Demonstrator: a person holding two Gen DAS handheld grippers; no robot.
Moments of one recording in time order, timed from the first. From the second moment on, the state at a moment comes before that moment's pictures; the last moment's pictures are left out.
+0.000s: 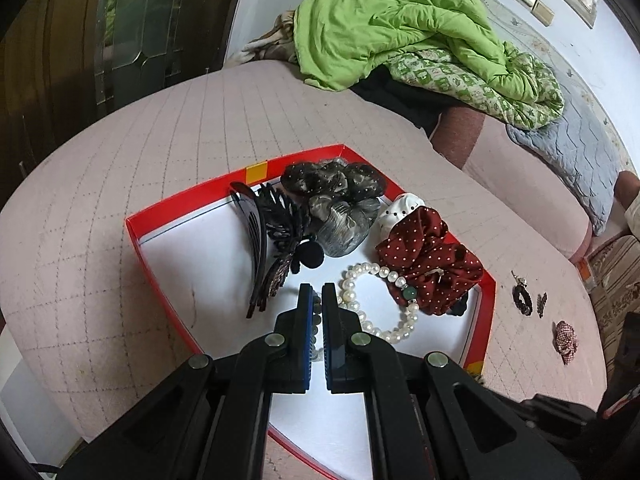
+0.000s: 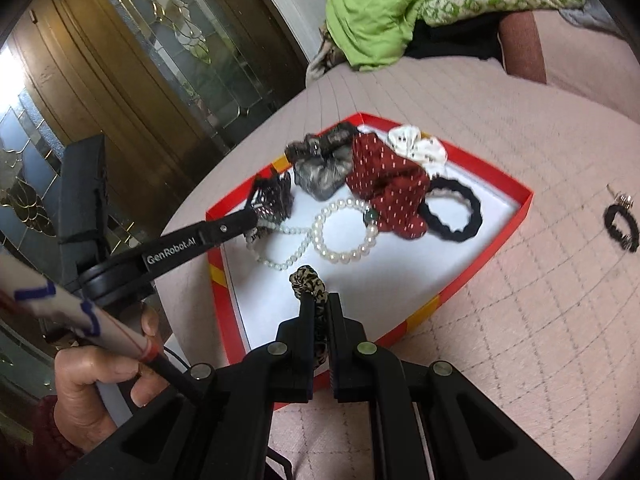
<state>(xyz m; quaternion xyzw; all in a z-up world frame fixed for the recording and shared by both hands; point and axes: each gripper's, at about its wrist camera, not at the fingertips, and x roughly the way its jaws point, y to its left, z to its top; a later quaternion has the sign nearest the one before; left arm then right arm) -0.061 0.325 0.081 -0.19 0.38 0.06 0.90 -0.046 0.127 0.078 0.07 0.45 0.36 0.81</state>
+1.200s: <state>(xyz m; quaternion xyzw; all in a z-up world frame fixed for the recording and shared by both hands) -0.066 0.314 0.093 -0.18 0.34 0.06 0.92 -0.044 0.118 0.078 0.07 0.46 0.34 0.82</state>
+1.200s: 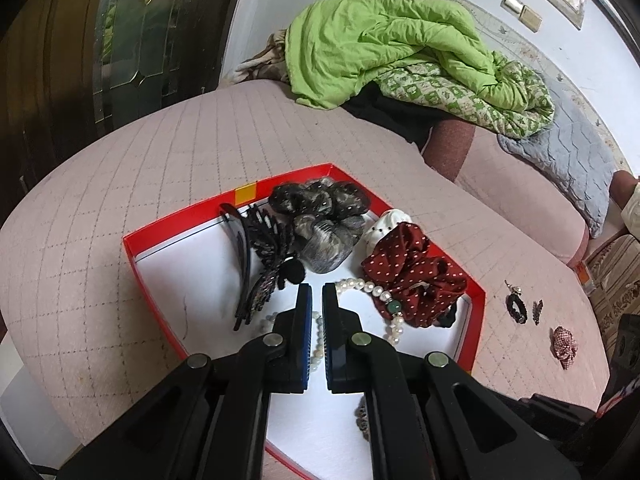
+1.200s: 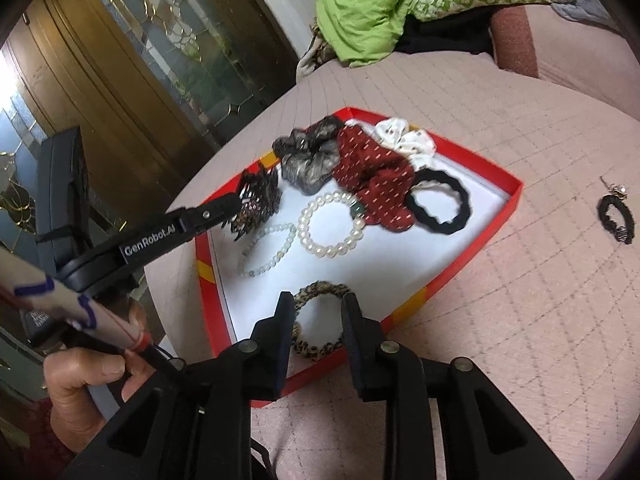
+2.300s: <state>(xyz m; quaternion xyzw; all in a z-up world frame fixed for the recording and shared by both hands) 0.024 0.078 0.101 -0.04 0.44 -0.13 0.89 0.021 -0.169 0.086 0.27 0.42 0.08 0.86</state>
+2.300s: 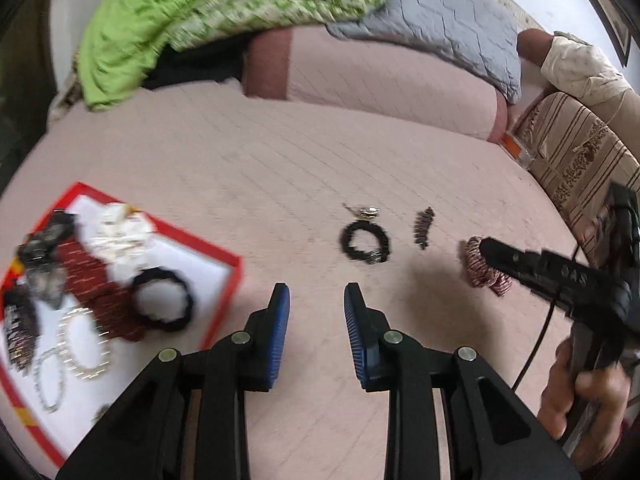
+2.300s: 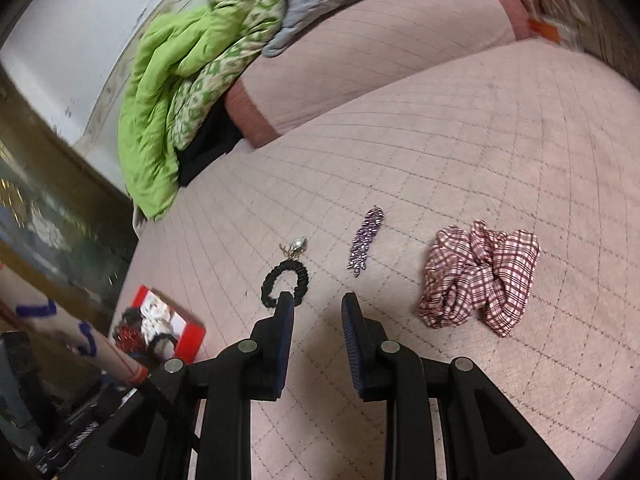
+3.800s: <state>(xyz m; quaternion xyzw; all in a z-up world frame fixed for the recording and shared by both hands) 0.059 0.044 0.025 -0.02 0.49 -0.14 0.86 0.133 -0.116 0.054 0.15 0.46 0.11 0.87</state>
